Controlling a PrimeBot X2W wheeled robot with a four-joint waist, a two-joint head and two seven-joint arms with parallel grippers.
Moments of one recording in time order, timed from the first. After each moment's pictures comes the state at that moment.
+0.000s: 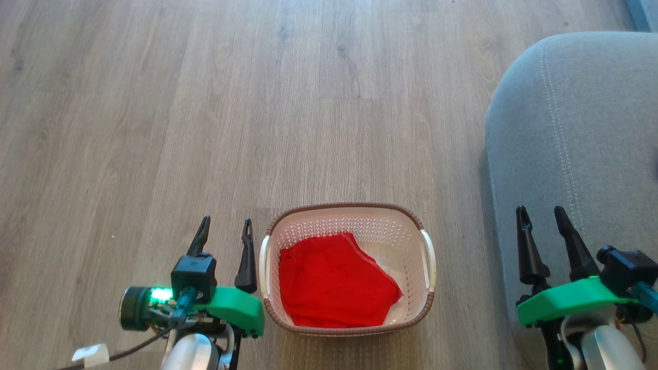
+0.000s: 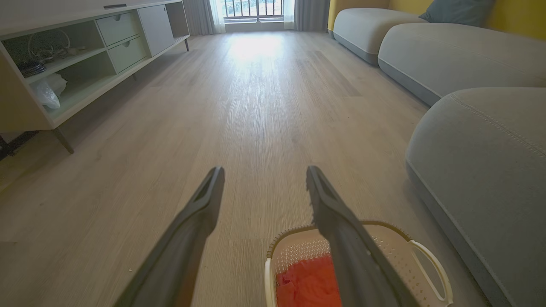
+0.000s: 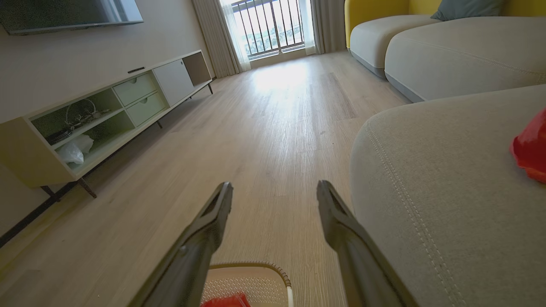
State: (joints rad) left arm -0.10 0.05 -0.30 0.24 -0.15 0.25 -0.26; right arm -0.03 -0.11 0.00 0.21 0.36 0.12 -0.25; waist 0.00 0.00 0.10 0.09
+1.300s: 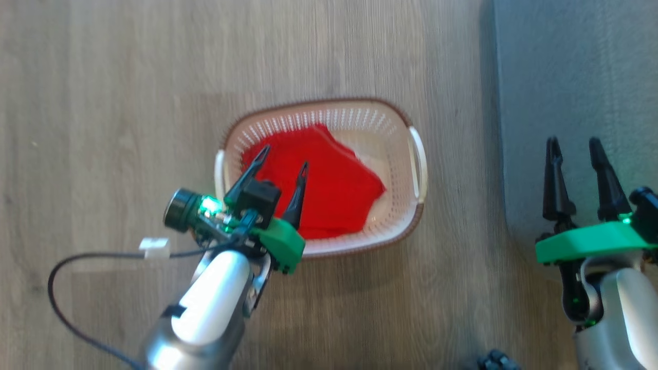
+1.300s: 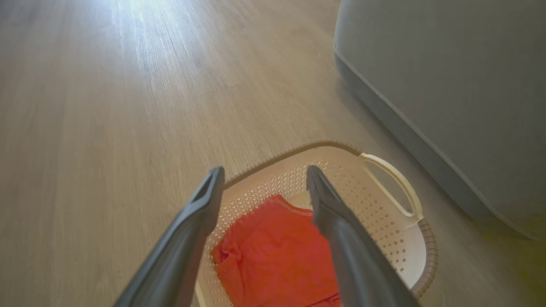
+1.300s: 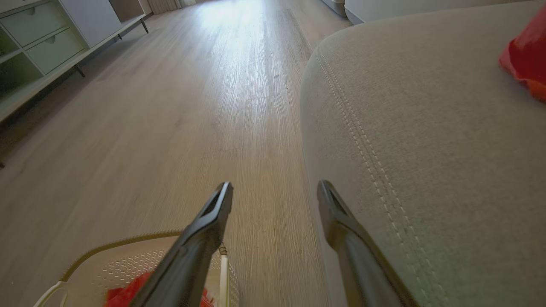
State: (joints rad) left arm -0.45 0.05 -0.52 0.49 -0.12 0.17 -0.26; right arm -0.19 -0.11 -0.08 0.20 0.30 0.12 -0.25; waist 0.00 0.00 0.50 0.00
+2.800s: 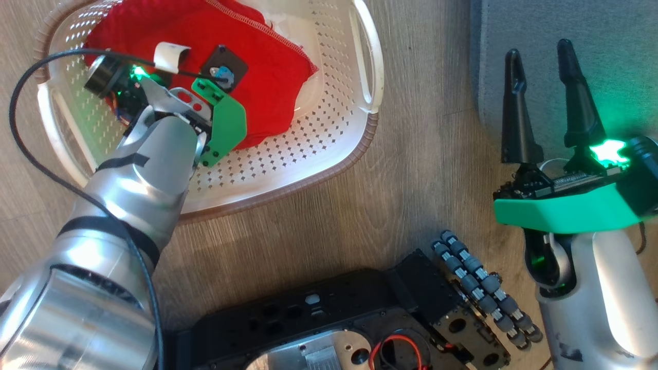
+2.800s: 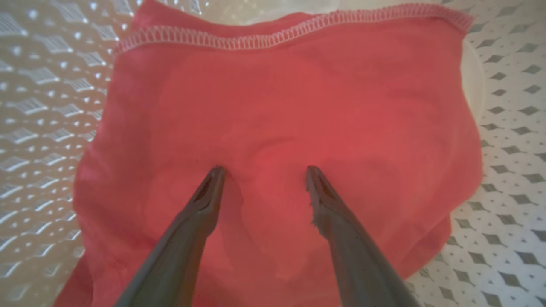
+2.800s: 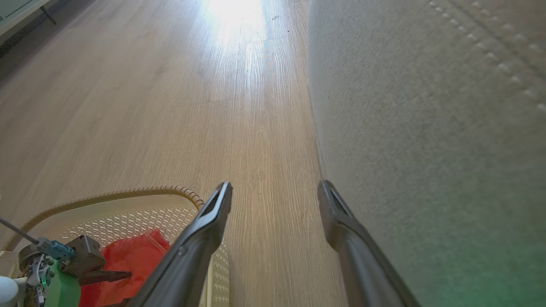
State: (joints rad) left arm -1.14 0.04 -0.72 1.30 -0.02 0.10 -0.09; right arm -0.32 -0.06 0.11 -0.09 0.31 0.12 -0.27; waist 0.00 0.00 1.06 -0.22
